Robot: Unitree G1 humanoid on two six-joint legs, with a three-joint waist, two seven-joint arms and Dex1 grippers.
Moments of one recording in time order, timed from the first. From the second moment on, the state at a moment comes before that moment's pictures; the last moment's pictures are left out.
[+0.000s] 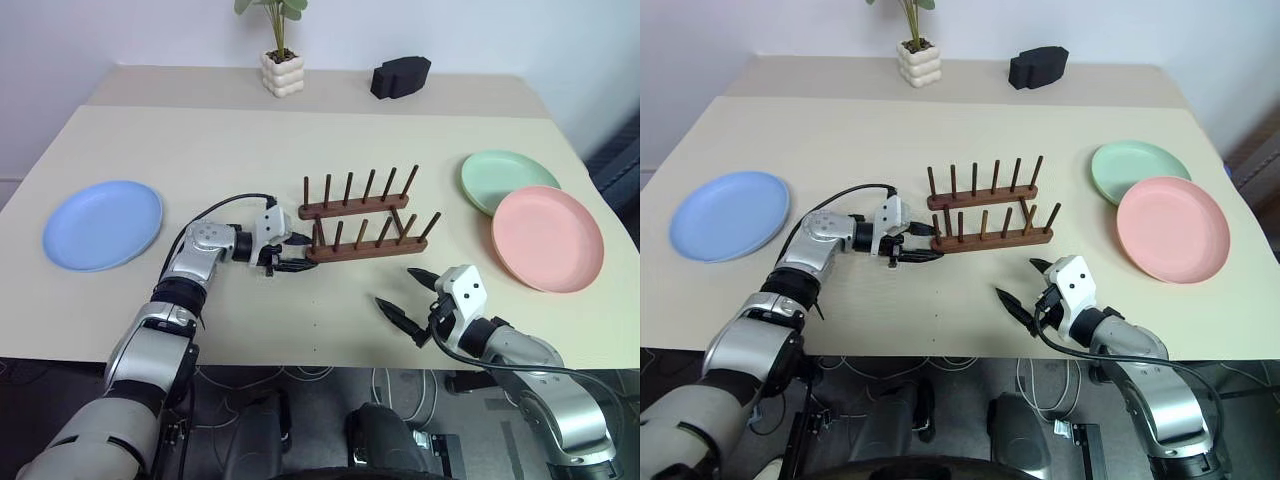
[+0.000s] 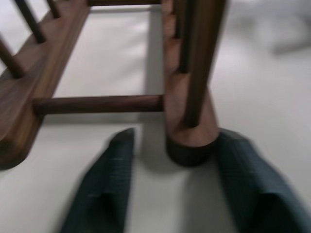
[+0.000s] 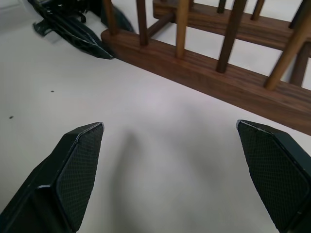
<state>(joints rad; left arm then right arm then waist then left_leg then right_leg) -0.83 0.37 -0.17 0.92 -0.06 -0.24 -1.28 0.14 -0.52 -0.01 -0.48 0.36 0.42 0.54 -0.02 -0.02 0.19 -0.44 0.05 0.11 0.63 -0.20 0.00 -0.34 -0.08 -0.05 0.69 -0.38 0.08</state>
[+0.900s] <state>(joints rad) -0.45 0.34 -0.21 0.24 -0.07 0.12 -0.95 -0.09 -0.53 0.05 -0.21 0.09 0.40 0.43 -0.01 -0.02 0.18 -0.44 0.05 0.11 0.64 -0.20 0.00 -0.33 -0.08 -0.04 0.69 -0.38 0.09</state>
